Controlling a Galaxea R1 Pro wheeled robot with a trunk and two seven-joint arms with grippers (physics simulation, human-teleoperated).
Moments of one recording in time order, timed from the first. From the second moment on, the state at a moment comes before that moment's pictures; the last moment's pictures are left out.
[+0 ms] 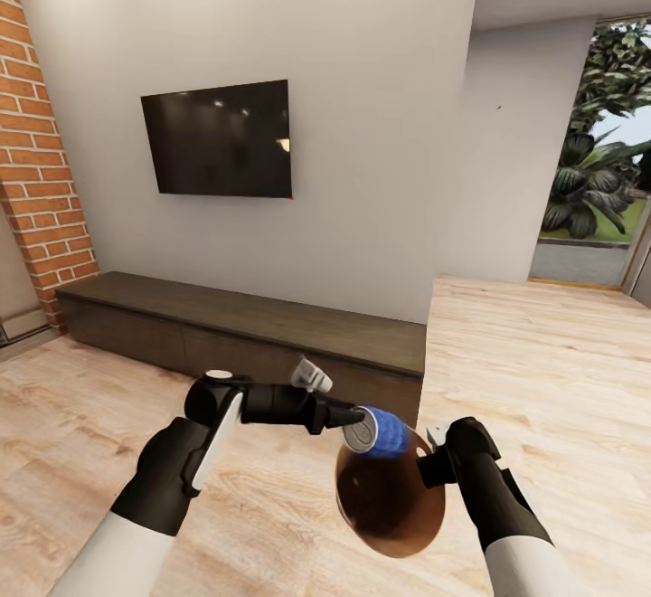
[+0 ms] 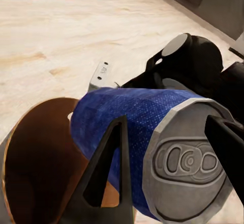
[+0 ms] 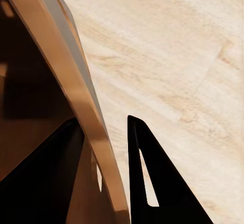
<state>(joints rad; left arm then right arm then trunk) -0.60 -0.03 -0.28 -1.37 0.11 0.88 -0.98 -0.53 0.10 -0.19 -1.06 0.83 1.04 0.65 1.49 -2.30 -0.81</state>
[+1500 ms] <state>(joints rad) -0.60 -0.11 -0.44 -0.90 0.12 0.58 -0.66 -0.56 0.14 -0.19 -1.06 0.87 1.04 0.65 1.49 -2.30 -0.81</state>
